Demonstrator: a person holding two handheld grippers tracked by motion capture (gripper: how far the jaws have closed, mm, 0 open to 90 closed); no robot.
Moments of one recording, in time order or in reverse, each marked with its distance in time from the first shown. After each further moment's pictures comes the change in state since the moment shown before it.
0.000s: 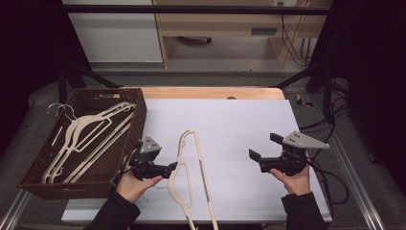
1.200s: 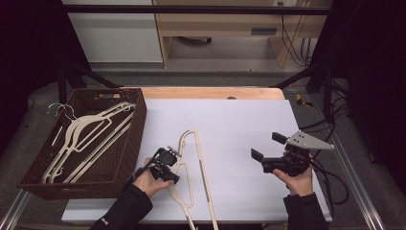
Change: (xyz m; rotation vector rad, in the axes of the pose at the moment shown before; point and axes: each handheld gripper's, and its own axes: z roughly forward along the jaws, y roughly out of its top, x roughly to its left) left arm -0.009 -0.008 0.072 0.475 -0.006 0.000; right arm 0.000 0.003 -0.008 -0.025 0.009 0.001
